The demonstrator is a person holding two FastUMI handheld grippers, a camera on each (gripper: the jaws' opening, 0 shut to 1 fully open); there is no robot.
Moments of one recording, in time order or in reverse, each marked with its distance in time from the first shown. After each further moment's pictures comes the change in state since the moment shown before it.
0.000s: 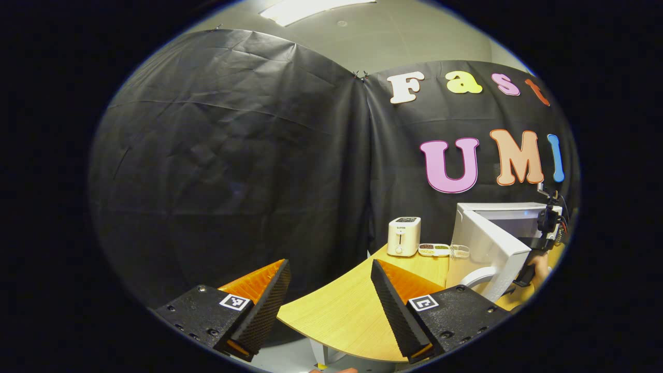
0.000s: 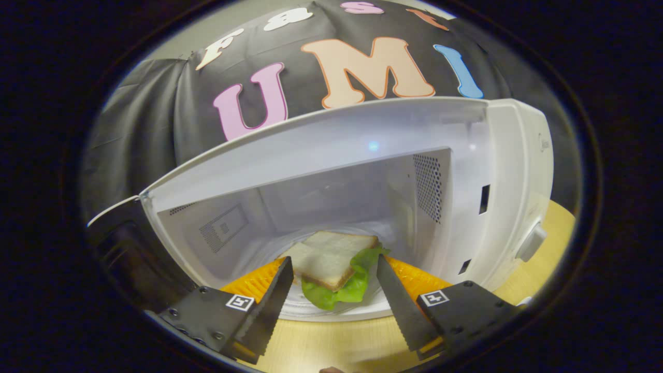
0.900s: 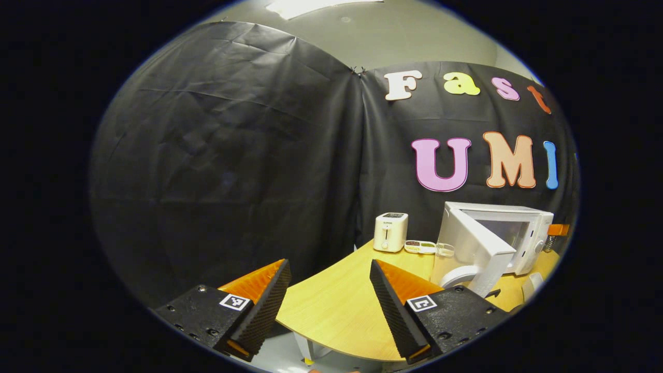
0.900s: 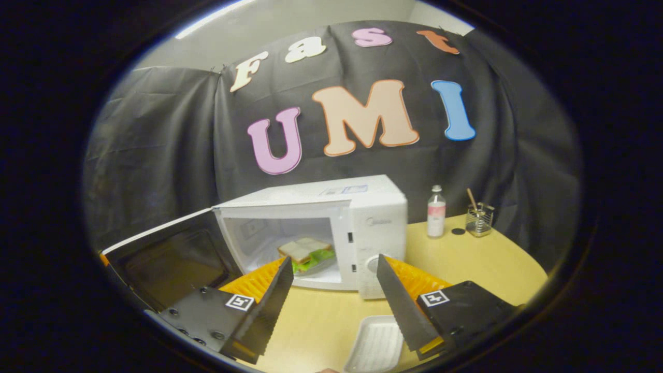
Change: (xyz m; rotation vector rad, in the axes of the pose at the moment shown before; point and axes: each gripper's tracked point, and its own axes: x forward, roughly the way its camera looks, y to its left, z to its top) left arm 0.002 -0.028 -0.014 -0.053 0.052 -0.065; right arm -0.196 -0.127 0.097 -0.090 -0.099 0.107
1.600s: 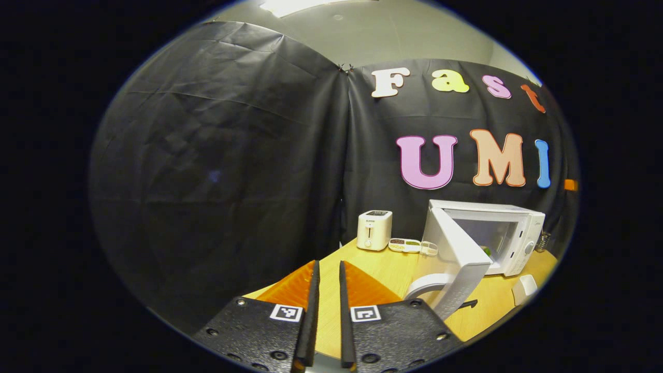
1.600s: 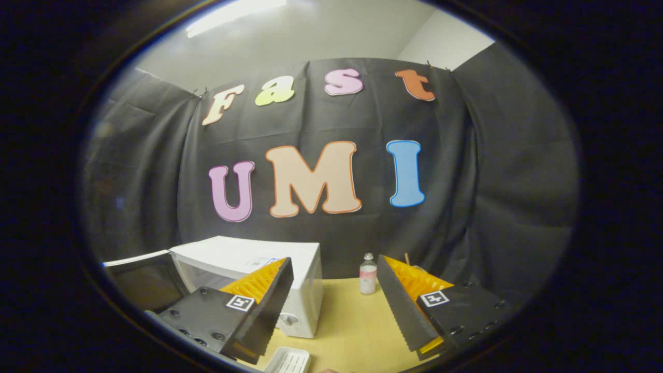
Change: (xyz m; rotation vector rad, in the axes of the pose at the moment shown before) left arm 0.002 -0.039 -0.003 0.026 0.037 -0.039; right arm -0.029 -0.104 0.153 -0.108 -0.239 -0.163
